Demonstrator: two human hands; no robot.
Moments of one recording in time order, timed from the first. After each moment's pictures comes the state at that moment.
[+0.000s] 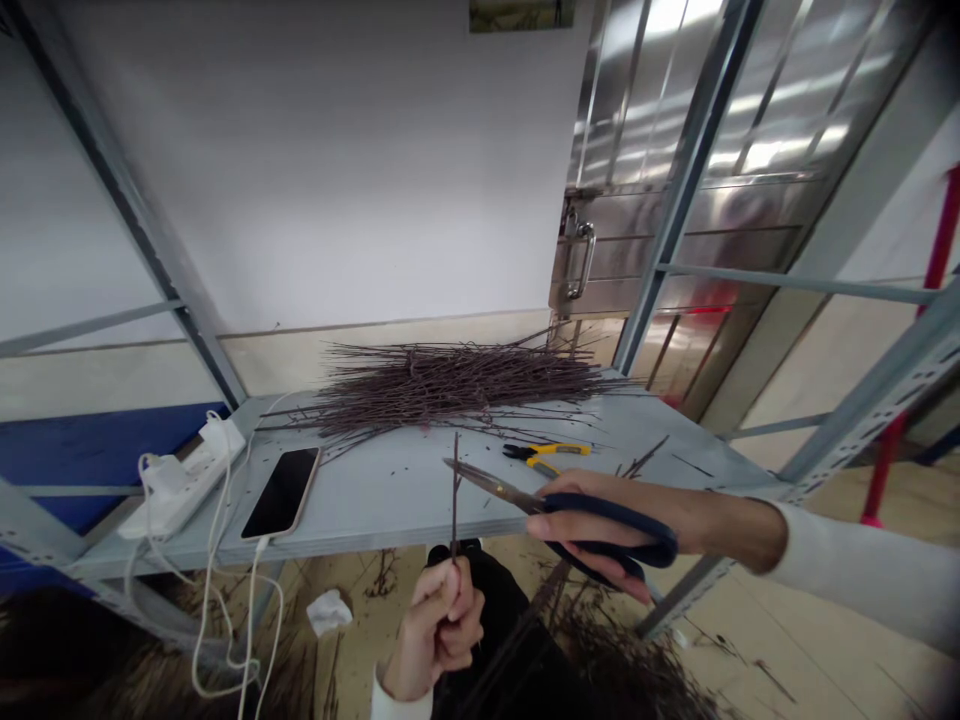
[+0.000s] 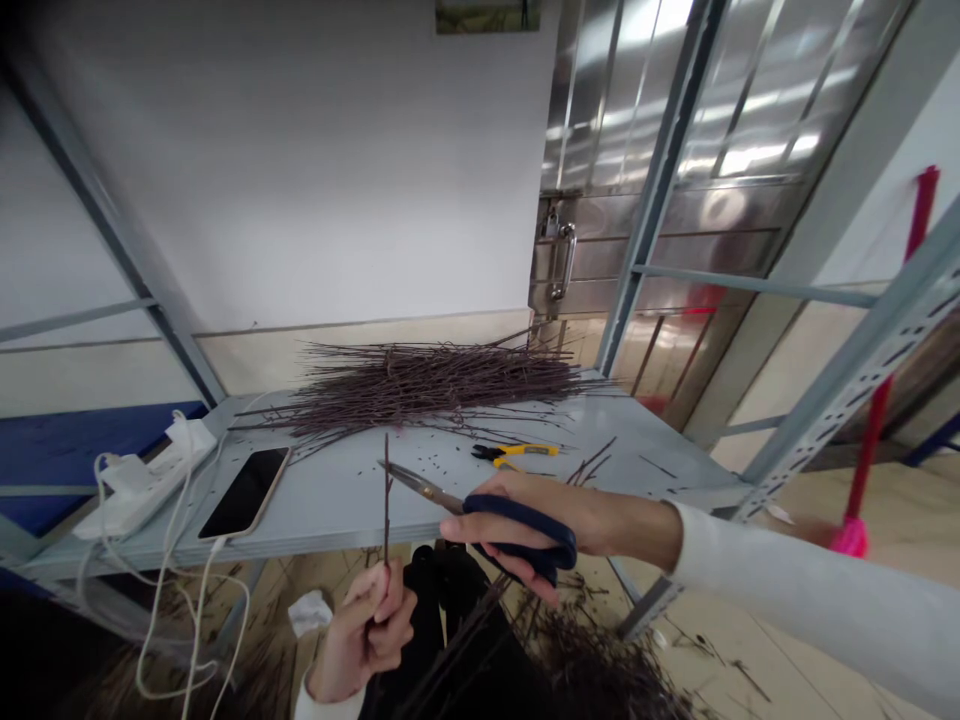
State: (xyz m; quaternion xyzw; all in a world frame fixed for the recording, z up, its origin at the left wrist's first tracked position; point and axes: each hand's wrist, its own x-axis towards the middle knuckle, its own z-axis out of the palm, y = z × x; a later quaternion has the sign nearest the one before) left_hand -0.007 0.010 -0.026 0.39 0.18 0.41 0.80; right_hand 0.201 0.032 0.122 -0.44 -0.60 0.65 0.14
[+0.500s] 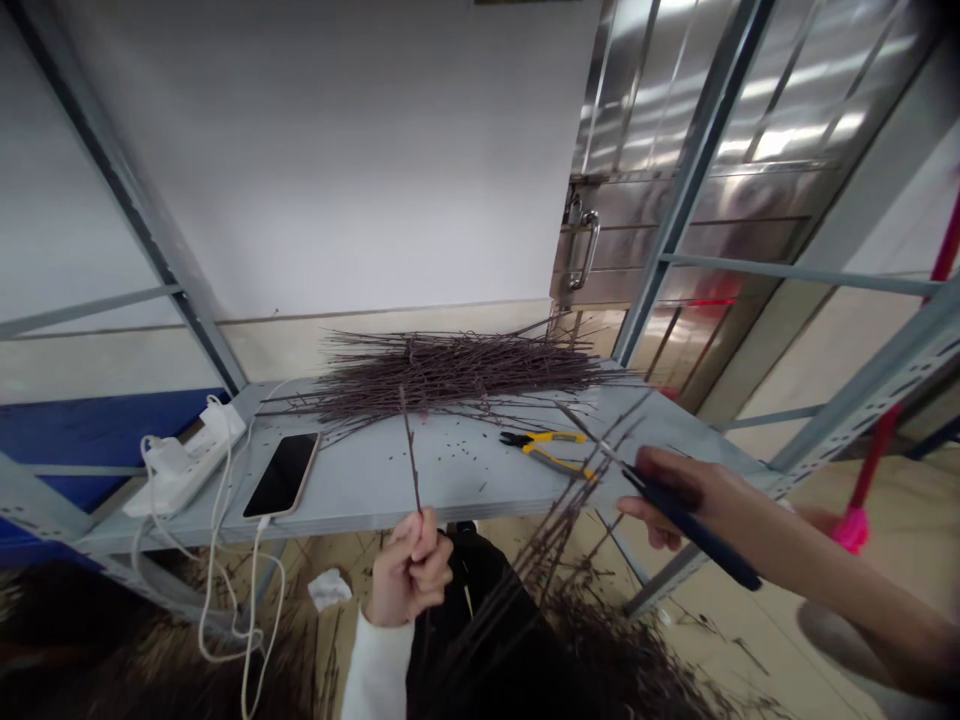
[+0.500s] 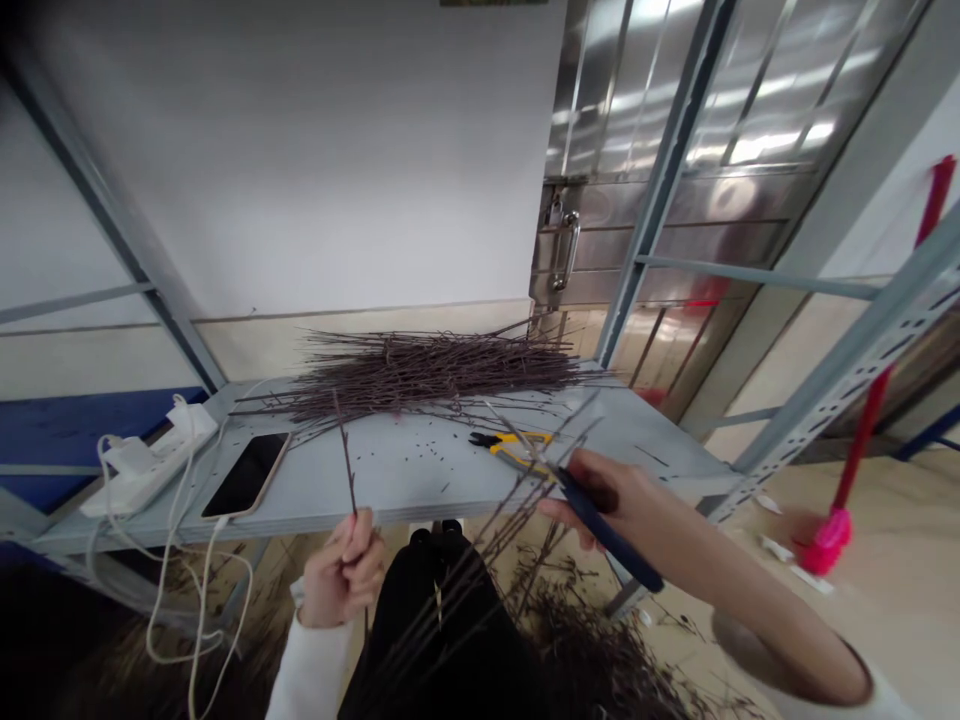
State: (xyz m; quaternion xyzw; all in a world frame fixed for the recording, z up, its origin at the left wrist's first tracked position) left_hand -0.021 0.031 -0.011 0.36 0.07 0.43 0.82; right_hand 0.277 0.013 0.077 -0.57 -0.63 0.39 0.35
